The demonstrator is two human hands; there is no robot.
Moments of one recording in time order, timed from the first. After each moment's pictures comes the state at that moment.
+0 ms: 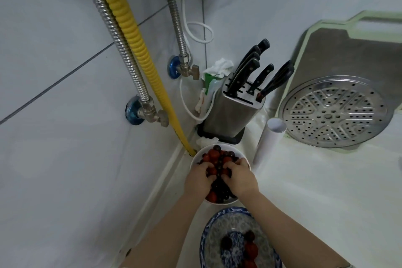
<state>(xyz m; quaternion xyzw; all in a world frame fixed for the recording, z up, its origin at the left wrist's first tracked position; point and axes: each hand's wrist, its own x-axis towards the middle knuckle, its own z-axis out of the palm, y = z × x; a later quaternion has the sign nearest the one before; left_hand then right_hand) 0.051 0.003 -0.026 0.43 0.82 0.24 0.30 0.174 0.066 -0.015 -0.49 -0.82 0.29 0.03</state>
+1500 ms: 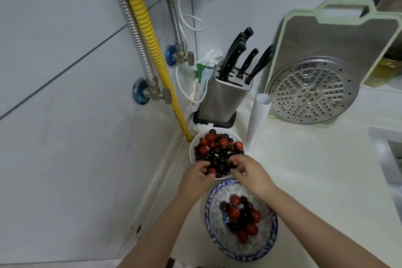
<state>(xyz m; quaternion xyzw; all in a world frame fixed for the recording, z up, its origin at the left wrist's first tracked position) 0.067 -0.079 0.009 0.40 0.76 0.32 0.39 0.233 0.004 0.015 -0.45 -0.80 0.38 0.12</state>
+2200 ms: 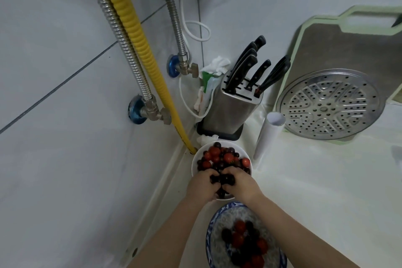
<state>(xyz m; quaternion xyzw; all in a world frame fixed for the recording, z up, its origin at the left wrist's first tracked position) 0.056 -0.017 -0.017 0.43 0.79 0.20 0.40 0.186 0.048 -0.030 -0.47 -0.79 0.39 0.02</state>
